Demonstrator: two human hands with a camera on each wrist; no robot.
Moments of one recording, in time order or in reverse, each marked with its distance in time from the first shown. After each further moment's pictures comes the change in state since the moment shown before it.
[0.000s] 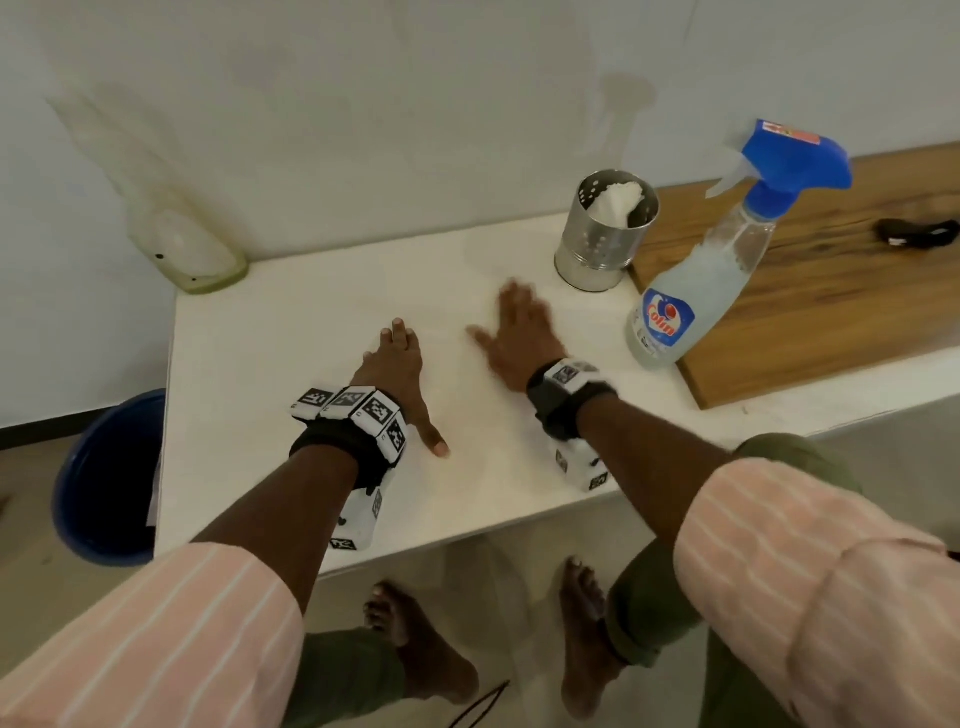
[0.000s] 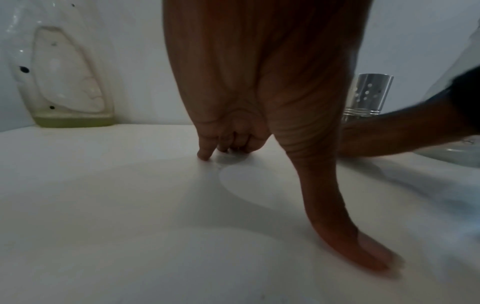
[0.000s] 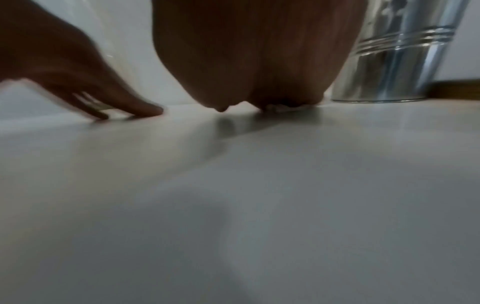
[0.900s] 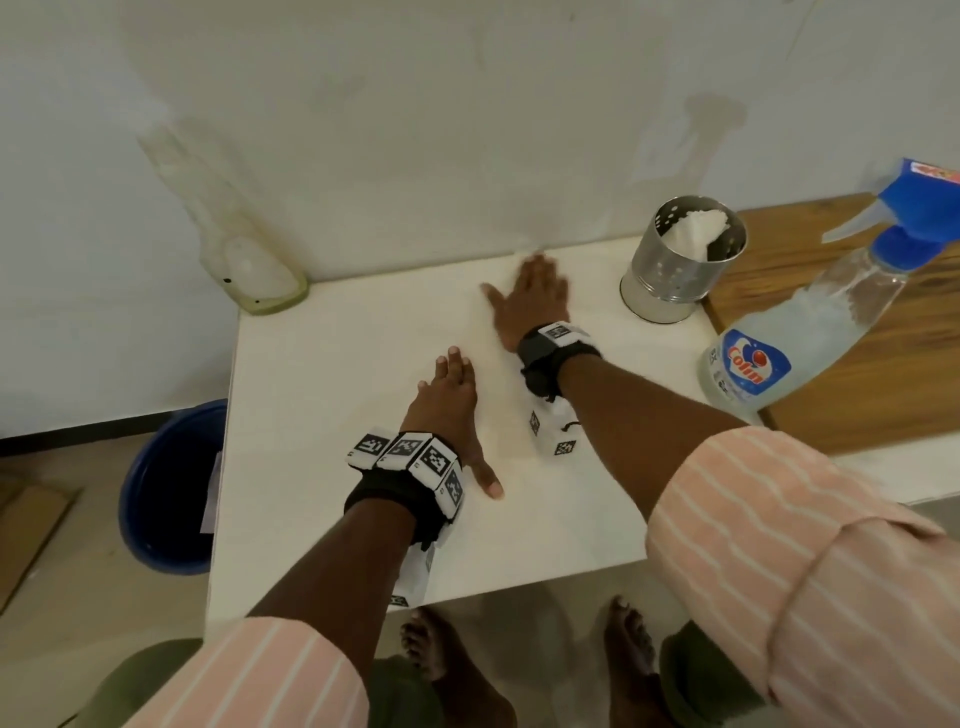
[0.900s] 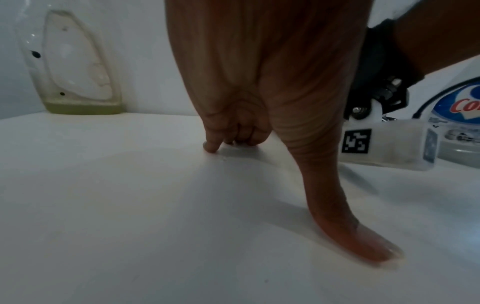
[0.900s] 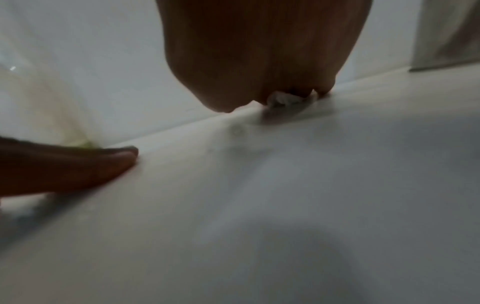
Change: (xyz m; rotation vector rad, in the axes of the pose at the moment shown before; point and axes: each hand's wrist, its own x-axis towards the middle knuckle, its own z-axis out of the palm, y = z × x) left_hand -0.005 -0.002 -0.003 -0.080 0.028 0.021; right_hand 0.094 -0.062 -0.013 -0.019 0.041 0.092
